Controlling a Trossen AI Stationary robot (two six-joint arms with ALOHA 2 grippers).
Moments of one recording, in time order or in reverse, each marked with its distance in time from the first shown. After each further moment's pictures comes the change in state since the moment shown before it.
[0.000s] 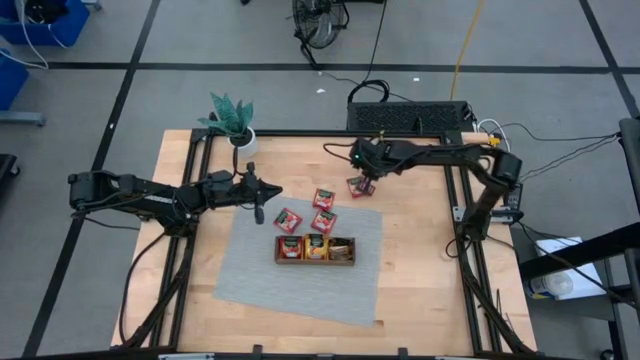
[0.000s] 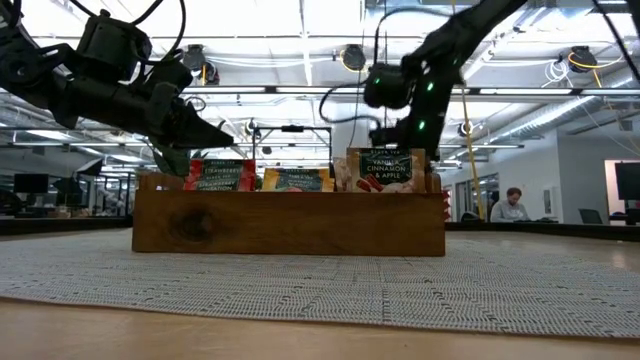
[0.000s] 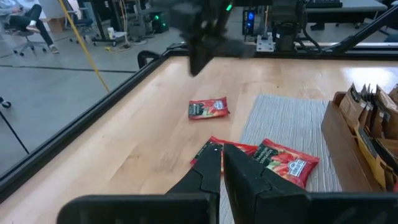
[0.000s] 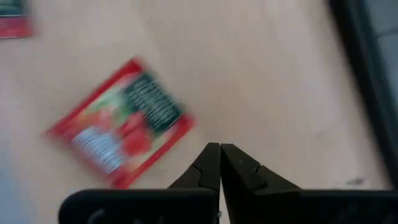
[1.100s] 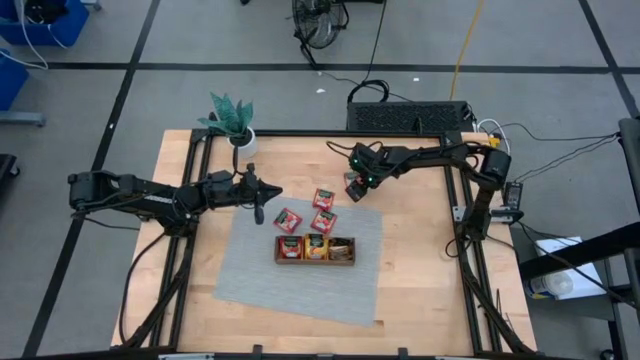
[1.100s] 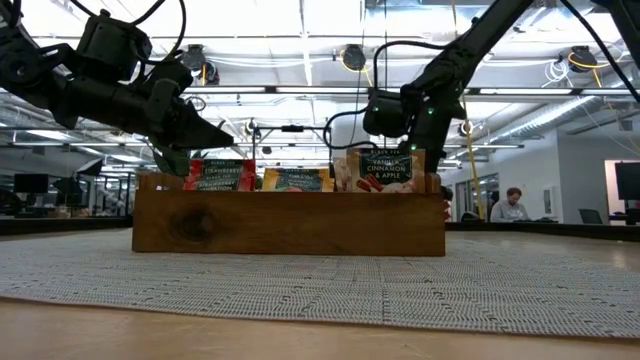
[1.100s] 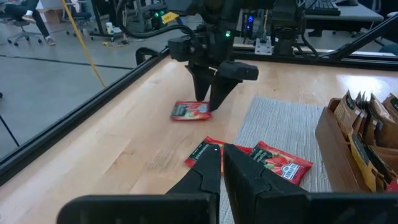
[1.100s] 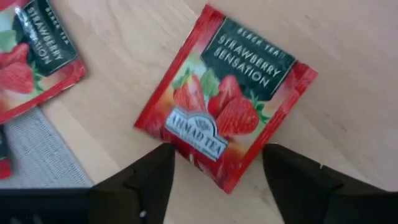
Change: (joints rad) left arm -0.002 0.000 0.000 -0.001 0.007 -0.053; right arm -0.028 0.112 -0.172 0.164 -0.259 0.385
